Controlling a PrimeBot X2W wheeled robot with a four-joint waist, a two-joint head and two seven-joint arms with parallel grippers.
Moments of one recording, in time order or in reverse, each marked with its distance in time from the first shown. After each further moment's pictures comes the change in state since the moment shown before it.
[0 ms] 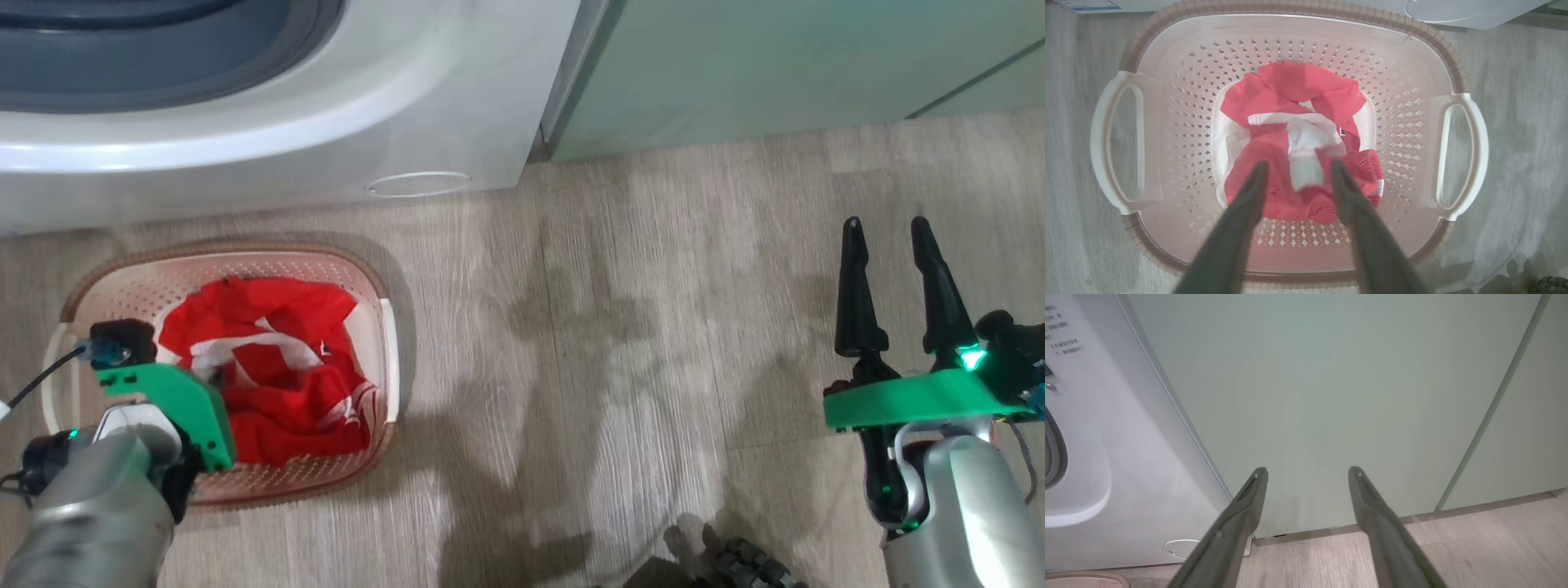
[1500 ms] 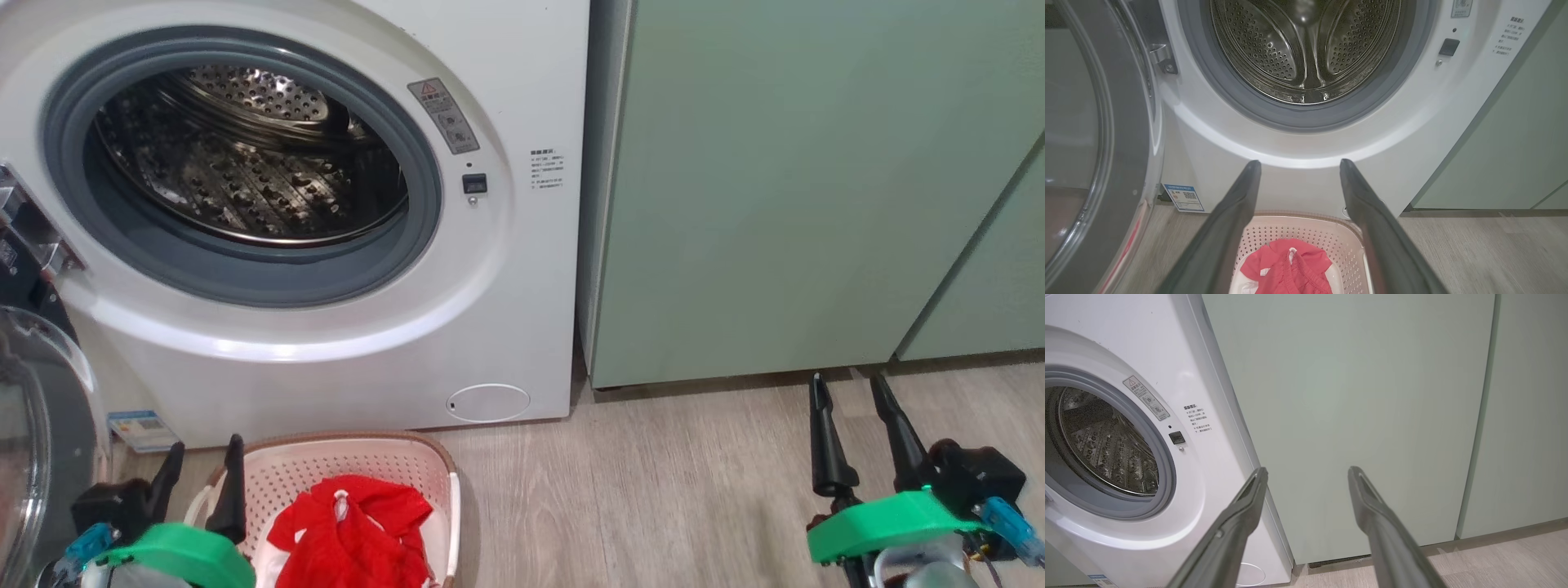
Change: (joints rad) left arm 0.661 -0.034 0.696 -0.776 0.537 0.007 -0.223; right arm 0.221 0.001 0.034 0.081 0.010 0.000 0.000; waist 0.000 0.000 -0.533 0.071
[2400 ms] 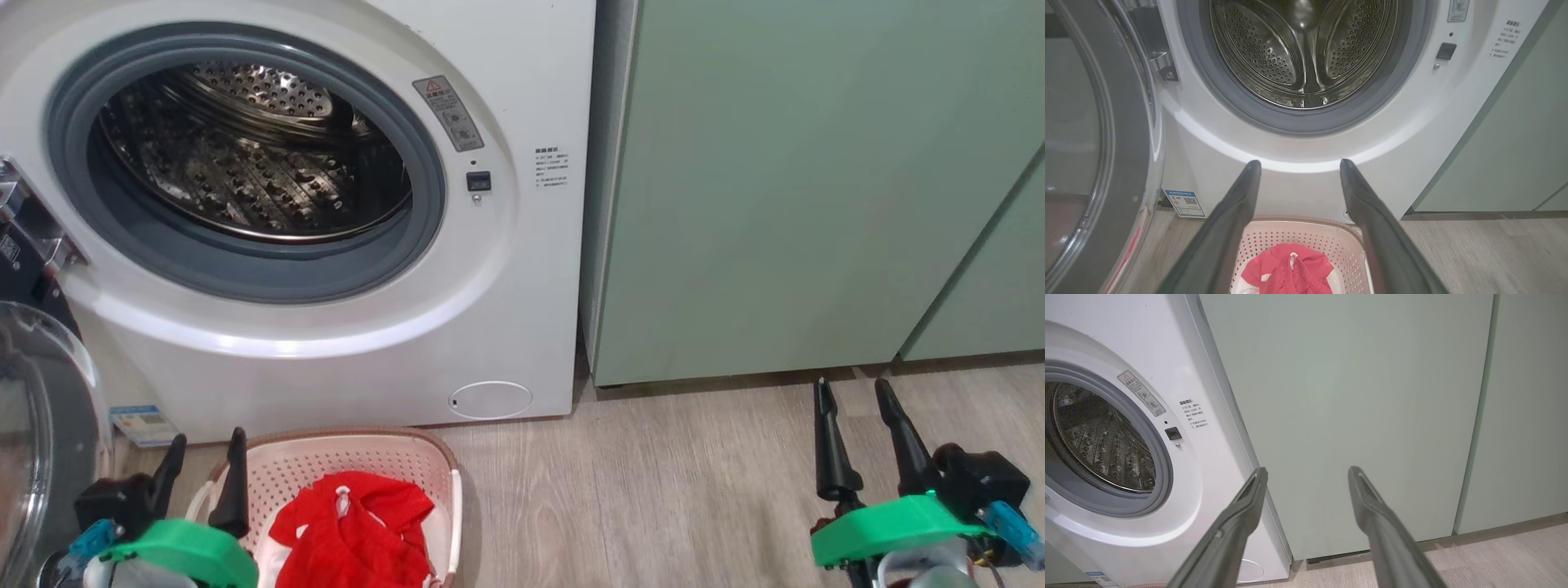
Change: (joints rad) left arm -0.003 -0.037 0.063 -0.009 0.080 -0.027 0.000; right arm 0.008 0.000 -0.011 0.003 0.000 0.000 0.000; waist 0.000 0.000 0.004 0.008
